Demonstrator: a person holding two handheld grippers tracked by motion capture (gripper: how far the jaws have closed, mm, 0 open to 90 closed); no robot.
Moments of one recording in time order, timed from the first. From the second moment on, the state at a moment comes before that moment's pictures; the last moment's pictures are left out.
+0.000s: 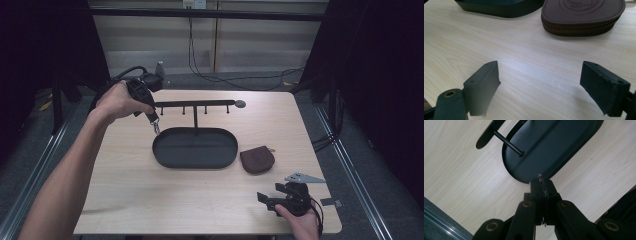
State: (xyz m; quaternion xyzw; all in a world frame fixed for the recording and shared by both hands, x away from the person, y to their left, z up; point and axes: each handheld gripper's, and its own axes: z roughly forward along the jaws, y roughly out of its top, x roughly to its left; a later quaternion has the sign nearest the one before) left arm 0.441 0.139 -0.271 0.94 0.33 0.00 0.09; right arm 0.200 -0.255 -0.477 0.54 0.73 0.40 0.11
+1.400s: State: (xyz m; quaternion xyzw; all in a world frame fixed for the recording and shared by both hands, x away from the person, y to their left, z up) left arm 0.475 0.134 -0.287 0.92 0.37 0.02 0.09; right arm 0.200 -0.253 -0.478 0.54 0.73 0.40 0.10
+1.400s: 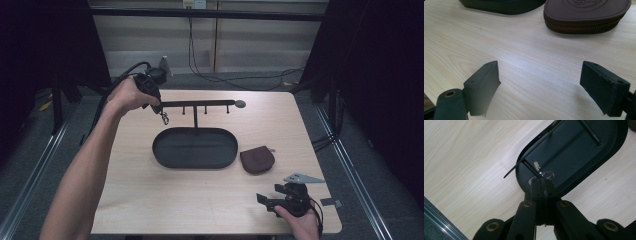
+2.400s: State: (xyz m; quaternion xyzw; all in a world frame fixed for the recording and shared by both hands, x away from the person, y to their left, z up) left arm 0.431 0.188 -0.300 0.91 0.39 0.00 0.16; right arm 0.204 -0.255 -0.479 0.55 0.73 0.40 0.10
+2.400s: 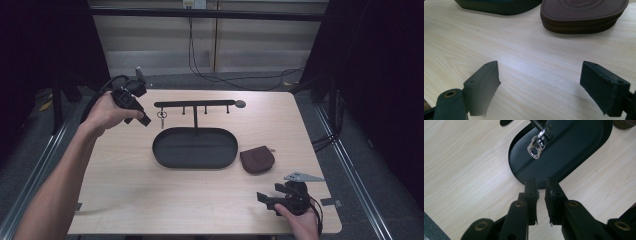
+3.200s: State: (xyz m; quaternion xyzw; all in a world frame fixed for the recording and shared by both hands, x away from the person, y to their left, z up) left arm 0.372 0.205 -0.332 0.87 0.37 0.05 0.32; right arm 0.204 -0.258 -0.479 0.56 0.72 0.40 0.10
